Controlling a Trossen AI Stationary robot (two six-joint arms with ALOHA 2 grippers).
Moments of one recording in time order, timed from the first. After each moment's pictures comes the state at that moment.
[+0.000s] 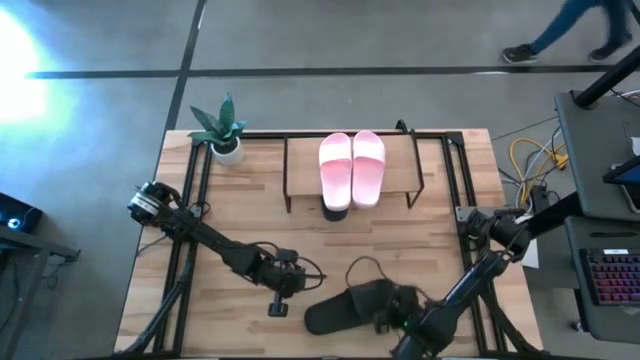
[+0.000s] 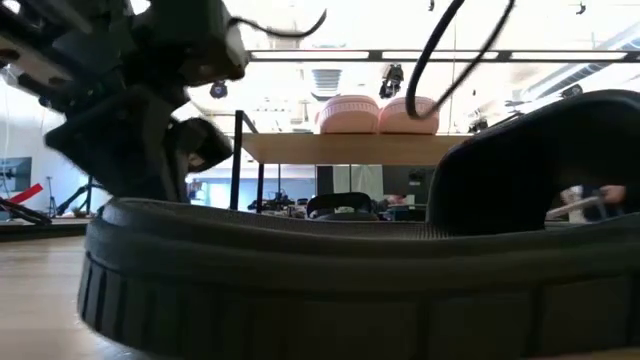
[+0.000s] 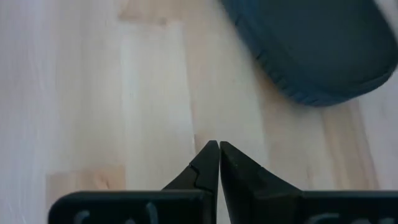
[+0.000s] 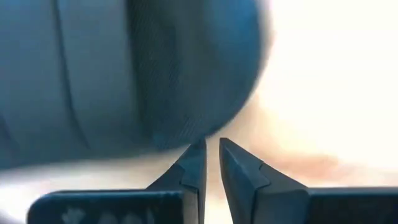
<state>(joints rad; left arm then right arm) -0.48 1.74 0.97 -0.19 -0.06 -0.38 0.89 2.00 1.42 -0.98 0.29 2.30</state>
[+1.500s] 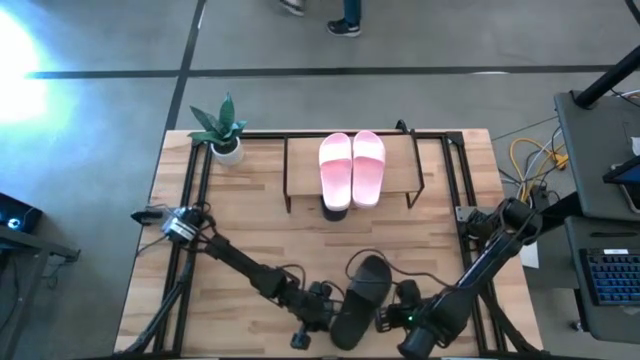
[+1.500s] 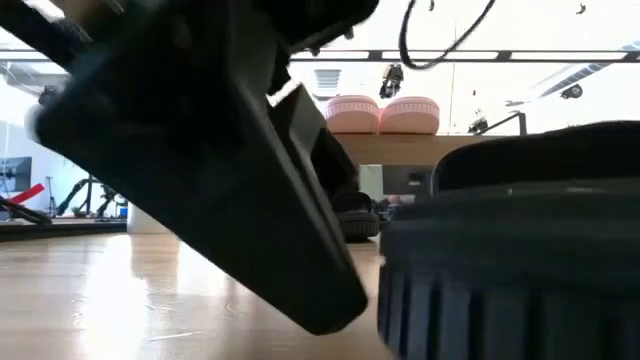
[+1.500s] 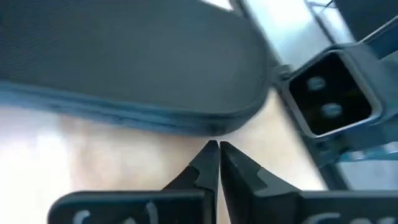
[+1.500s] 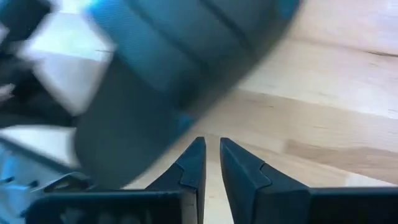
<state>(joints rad) -0.52 2.08 1.25 0.14 0.13 -0.31 0.87 1.84 1.33 -0.85 0.37 2.26</state>
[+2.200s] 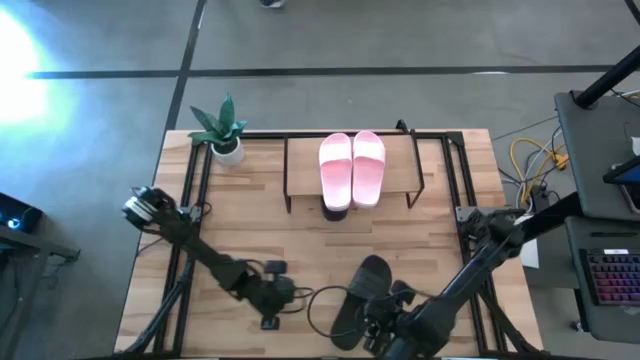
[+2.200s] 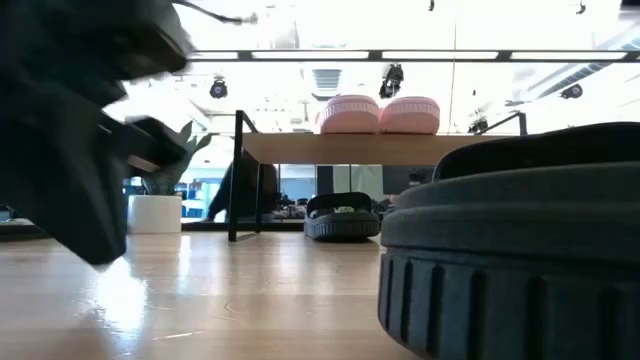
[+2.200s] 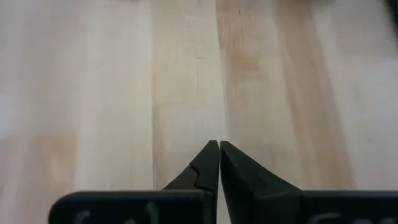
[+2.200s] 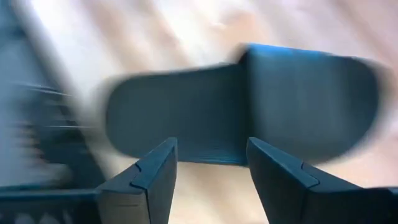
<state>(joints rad) -0.63 1.74 0.92 -0.12 -0.21 -0.53 0.82 2.00 1.72 -1.09 0.45 1.35</state>
